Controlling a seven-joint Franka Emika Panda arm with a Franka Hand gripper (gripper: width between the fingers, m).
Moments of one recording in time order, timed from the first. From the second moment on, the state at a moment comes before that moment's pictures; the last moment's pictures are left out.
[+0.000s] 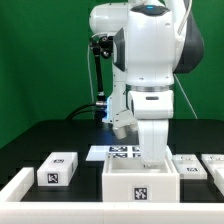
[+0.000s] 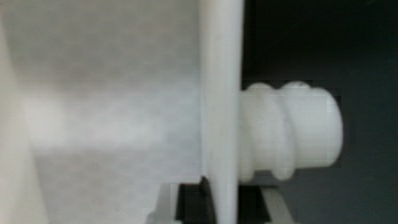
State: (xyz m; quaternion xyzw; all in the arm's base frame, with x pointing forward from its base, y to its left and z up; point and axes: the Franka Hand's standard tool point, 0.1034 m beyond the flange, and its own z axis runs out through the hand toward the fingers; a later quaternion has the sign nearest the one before) arm 0.497 0.039 0.022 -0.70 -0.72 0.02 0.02
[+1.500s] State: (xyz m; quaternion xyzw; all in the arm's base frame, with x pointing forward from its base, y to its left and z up) arm 0.524 0.125 0.021 -0.71 -0.71 0.02 0.04
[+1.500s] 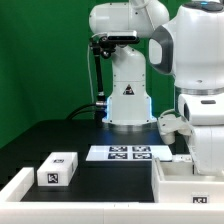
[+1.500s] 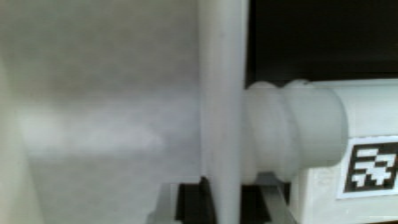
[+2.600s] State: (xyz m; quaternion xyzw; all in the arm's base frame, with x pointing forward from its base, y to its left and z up) arm 0.524 0.123 0.020 -0.71 -0.71 0.02 0.04
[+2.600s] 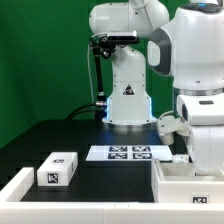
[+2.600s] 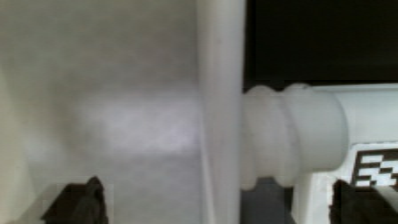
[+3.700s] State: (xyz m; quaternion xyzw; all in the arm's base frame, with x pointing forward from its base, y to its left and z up) arm 0.486 0.128 0.082 -0.71 -0.70 0.02 0.01
